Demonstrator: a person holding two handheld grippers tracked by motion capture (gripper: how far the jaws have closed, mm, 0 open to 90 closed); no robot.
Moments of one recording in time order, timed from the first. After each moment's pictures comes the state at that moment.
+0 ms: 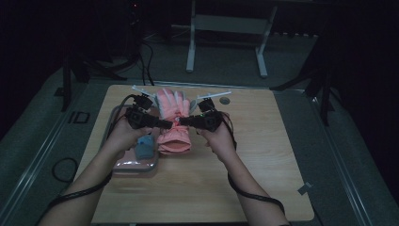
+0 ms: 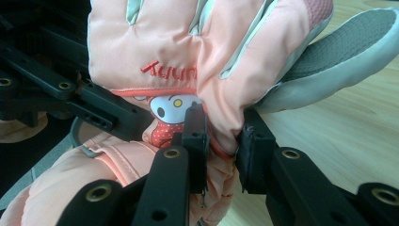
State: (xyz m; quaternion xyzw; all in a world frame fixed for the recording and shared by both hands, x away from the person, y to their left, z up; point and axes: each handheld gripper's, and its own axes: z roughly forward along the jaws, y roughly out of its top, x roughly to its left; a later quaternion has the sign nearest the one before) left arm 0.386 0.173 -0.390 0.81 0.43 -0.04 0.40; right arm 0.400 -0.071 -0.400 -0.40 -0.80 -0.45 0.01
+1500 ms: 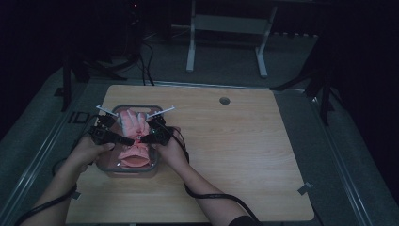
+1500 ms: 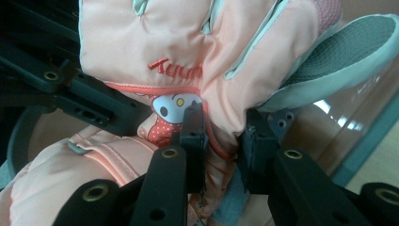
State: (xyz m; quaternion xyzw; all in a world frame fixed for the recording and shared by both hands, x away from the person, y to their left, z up) left arm 0.380 0.286 -0.481 0.79 0.50 -0.08 0.33; right arm 0.398 0.068 -0.488 -0.41 -0.84 -0.37 0.04
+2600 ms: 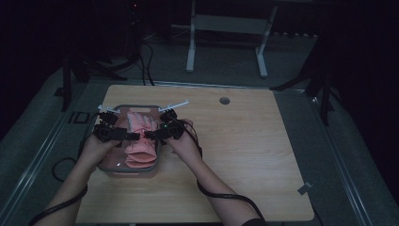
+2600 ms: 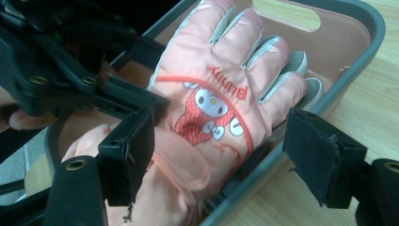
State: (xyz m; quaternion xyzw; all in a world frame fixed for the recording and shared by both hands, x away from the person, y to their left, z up) left arm 0.378 0.273 -0.472 0.77 0.51 0.02 0.38; right arm 0.401 0.027 -0.457 -0.35 -0.83 -0.43 0.02
